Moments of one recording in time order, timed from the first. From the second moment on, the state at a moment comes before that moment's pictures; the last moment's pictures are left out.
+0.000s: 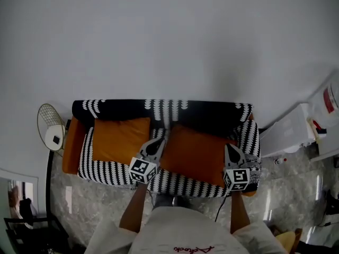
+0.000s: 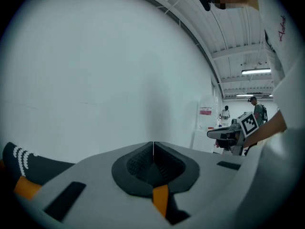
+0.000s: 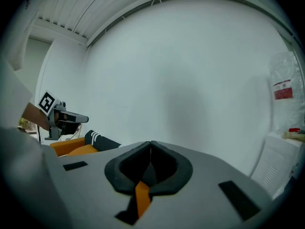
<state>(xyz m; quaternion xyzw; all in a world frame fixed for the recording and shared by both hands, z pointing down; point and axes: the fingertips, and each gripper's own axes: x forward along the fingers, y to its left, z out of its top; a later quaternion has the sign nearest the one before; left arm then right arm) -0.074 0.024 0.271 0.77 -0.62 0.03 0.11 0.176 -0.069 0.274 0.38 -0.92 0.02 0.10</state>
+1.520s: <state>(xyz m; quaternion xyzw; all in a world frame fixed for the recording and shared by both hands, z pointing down) 0.011 -0.035 0.402 0.85 -0.47 0.11 0.22 0.302 -0.026 0.390 0.53 -0.82 0.14 0.18</state>
